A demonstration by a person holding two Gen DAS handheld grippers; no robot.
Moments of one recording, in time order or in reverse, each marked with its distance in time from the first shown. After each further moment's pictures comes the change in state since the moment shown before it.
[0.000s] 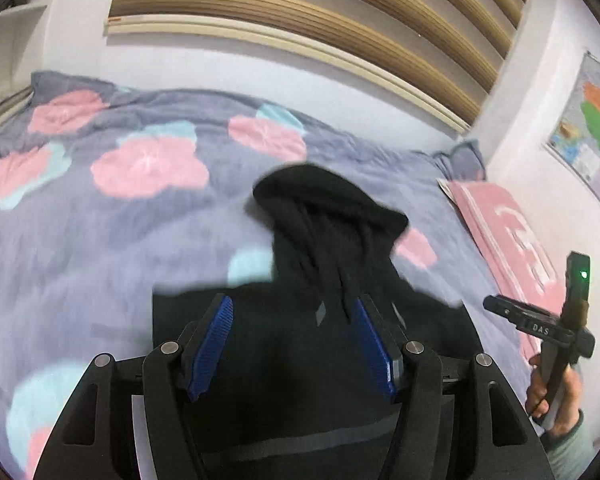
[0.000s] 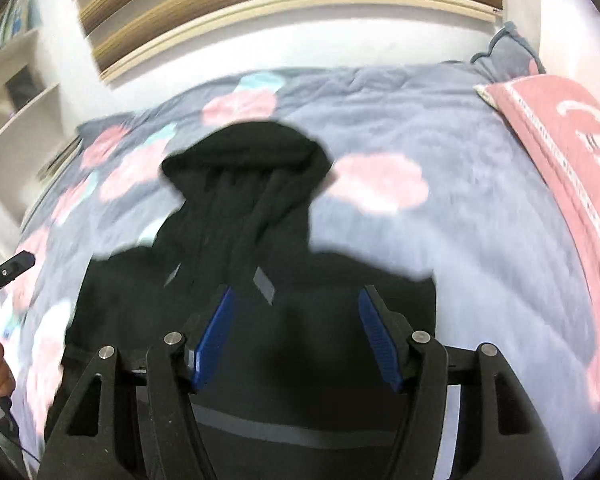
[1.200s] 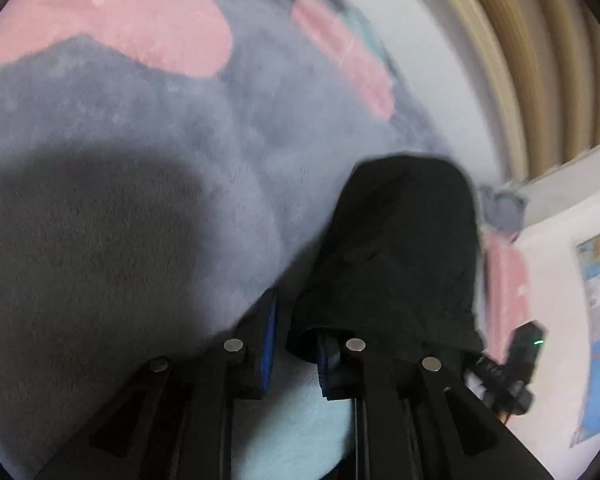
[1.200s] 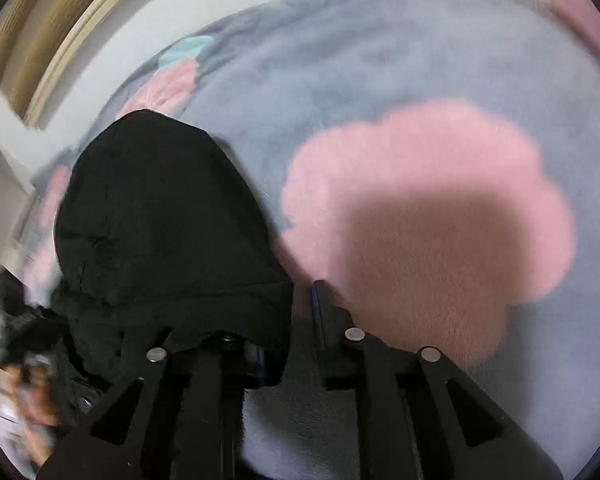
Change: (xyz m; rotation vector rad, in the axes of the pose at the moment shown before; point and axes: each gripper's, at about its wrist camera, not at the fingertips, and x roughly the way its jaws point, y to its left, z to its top) left arm 0.289 0.105 0.028 -0.402 0.218 -0.218; right arm 0.252 -0.083 0.070 0.261 0.163 0.136
